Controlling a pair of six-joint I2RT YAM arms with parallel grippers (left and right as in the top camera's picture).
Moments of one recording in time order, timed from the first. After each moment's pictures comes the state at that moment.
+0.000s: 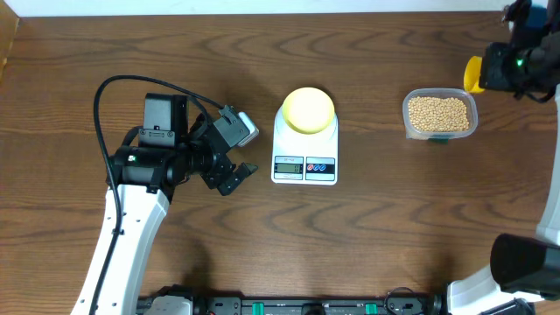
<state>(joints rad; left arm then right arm) -0.11 1.25 1.10 -0.89 0.50 0.72 -0.15 1.75 2.07 -1.41 -0.14 -0.01</state>
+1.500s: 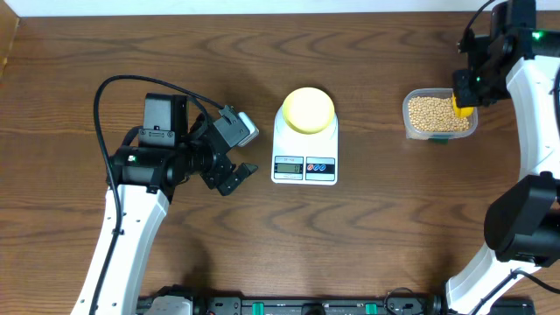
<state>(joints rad) -0.11 1.25 1.10 -0.89 0.50 0.72 -0.12 1.92 1.81 -1.21 0.03 -0.22</state>
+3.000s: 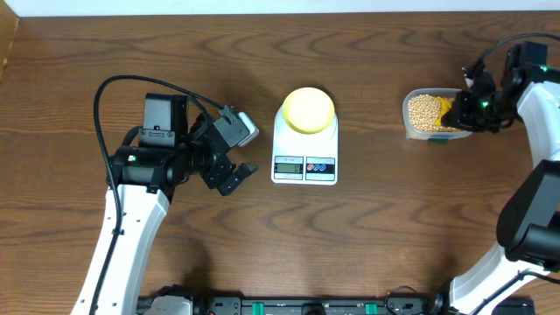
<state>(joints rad) -0.11 1.25 1.10 -0.89 0.50 0.72 -0.27 1.92 1.53 -1.02 -0.43 -0.11</state>
